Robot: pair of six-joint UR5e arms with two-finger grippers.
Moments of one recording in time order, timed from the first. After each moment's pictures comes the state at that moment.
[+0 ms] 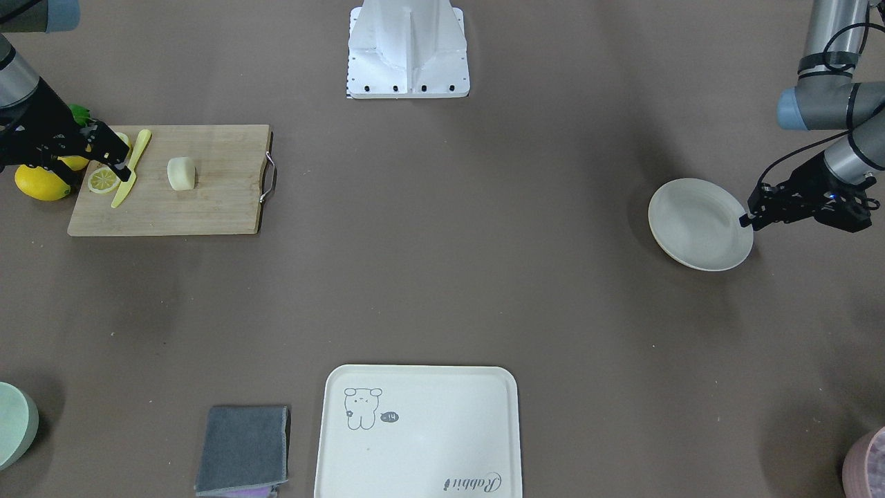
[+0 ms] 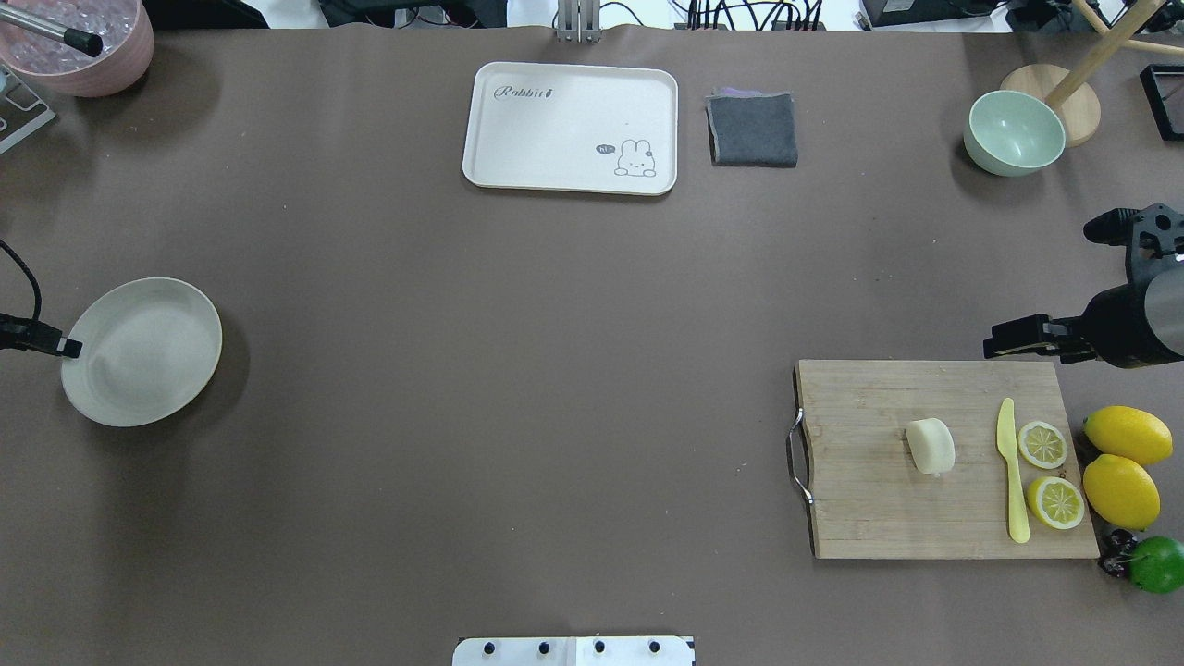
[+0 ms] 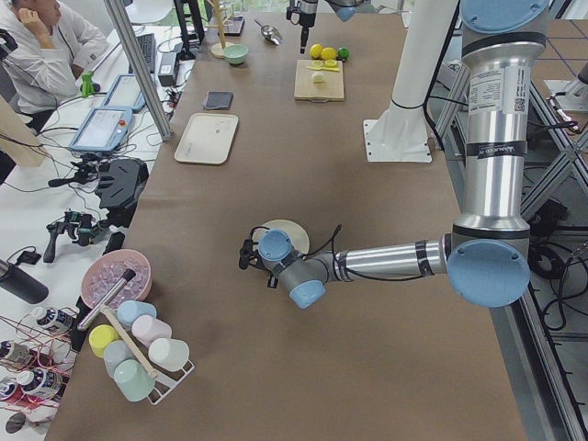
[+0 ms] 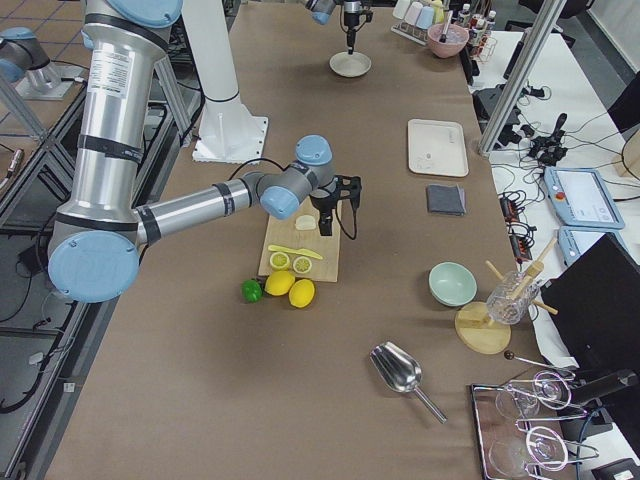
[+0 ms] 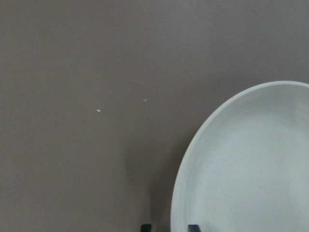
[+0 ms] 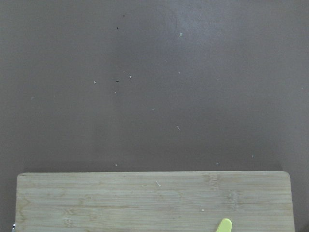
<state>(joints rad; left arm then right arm) -1.08 -1.54 -1.33 -2.61 -2.40 -0.72 0.89 -1.76 2.03 -1.08 2.08 1.00</state>
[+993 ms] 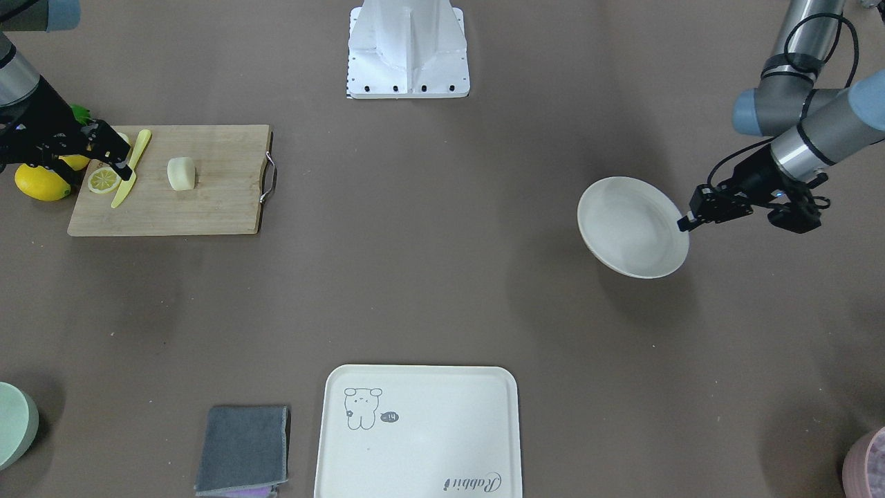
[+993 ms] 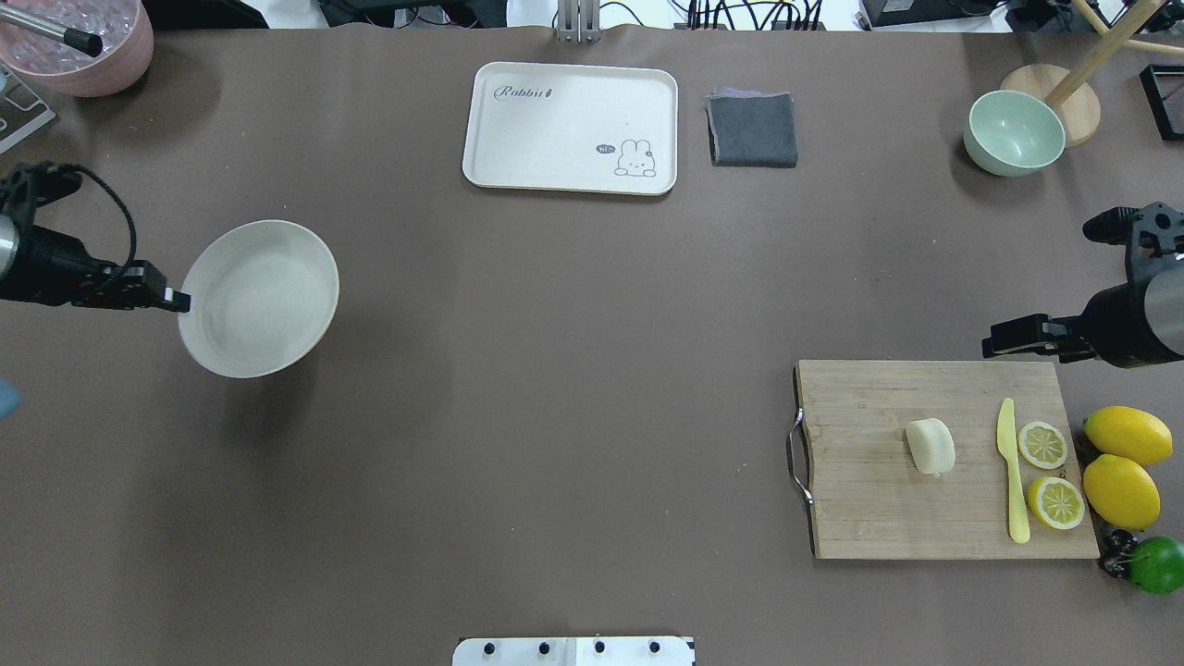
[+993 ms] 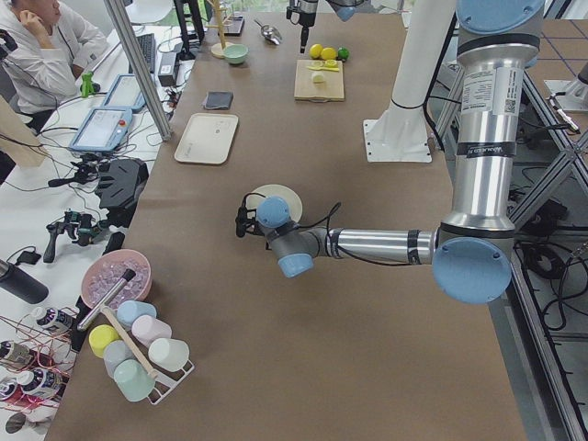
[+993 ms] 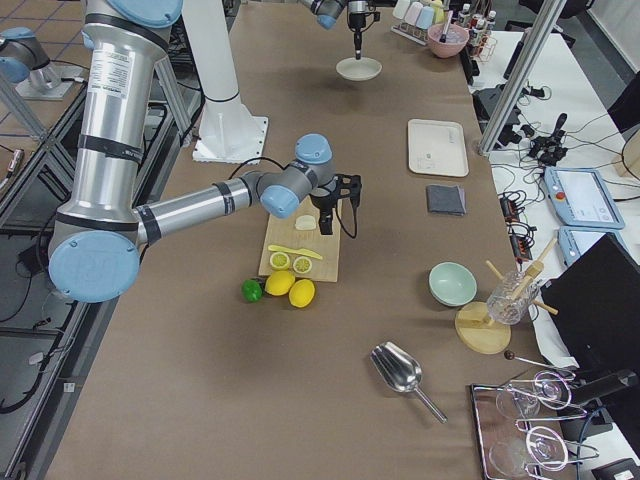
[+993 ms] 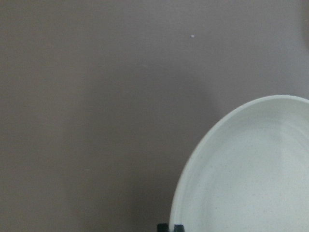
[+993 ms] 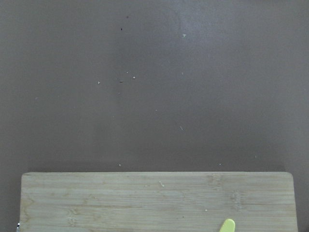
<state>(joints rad) -0.95 -1.69 -1.50 -2.66 -2.35 -1.24 0.88 -1.76 2.04 -1.08 2.08 1.00</state>
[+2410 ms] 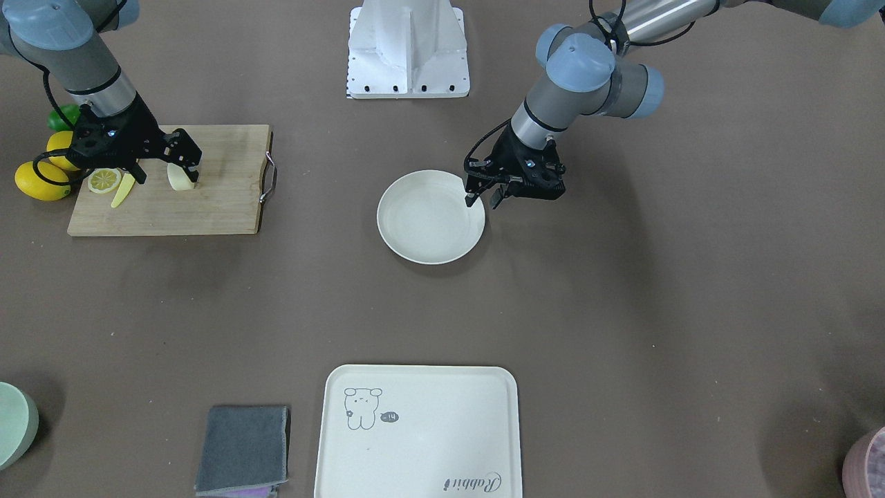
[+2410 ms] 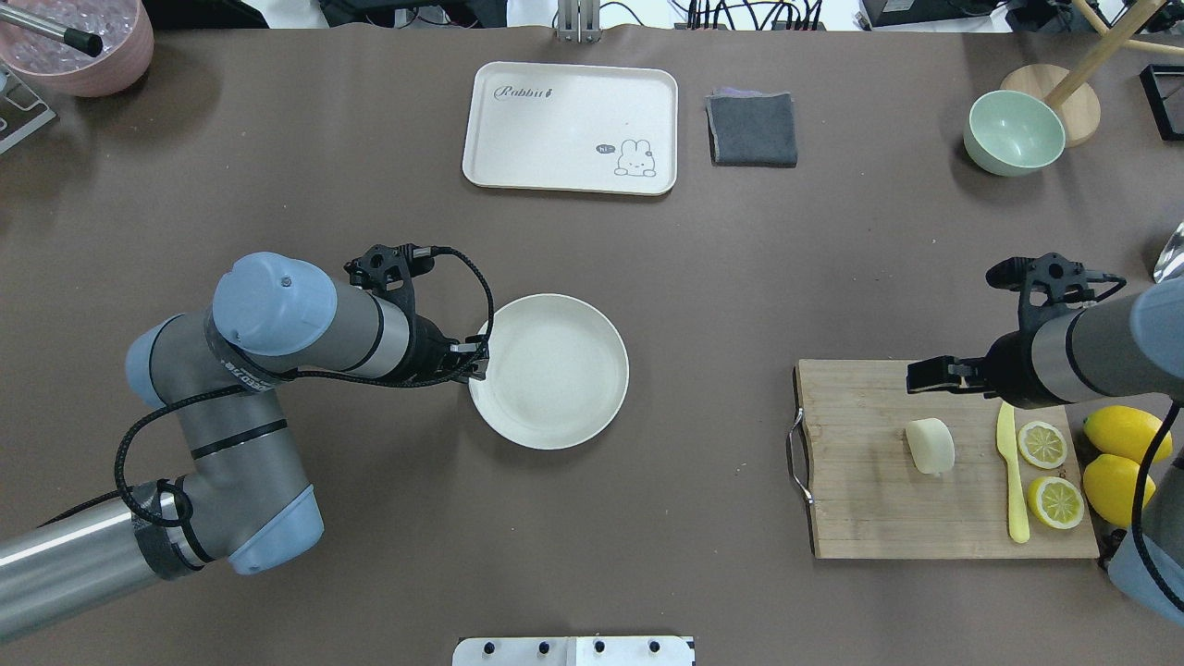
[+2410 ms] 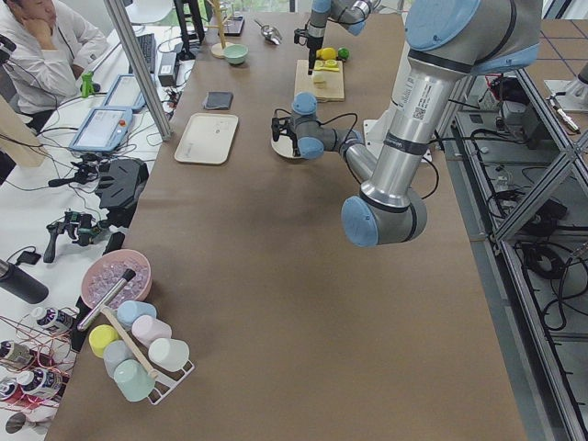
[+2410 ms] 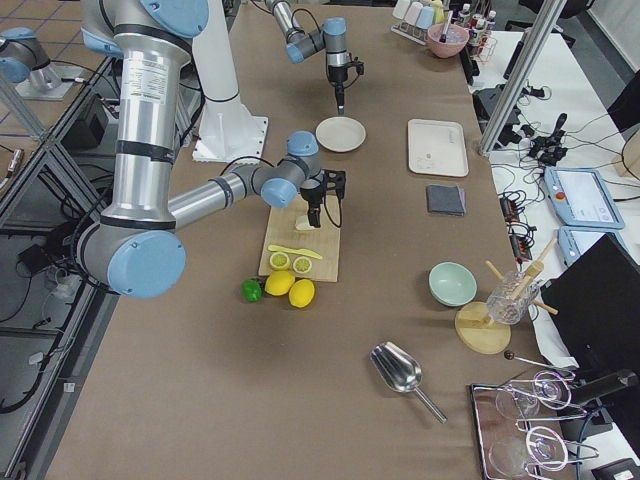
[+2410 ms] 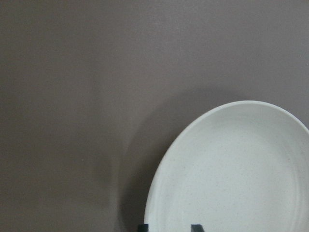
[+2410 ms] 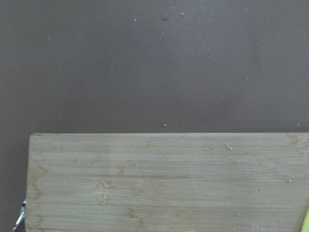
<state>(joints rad) -0.56 -2.01 -1.71 -2.12 -1.93 -1.43 0.60 -1.70 2.01 -1.10 1.86 1.16</state>
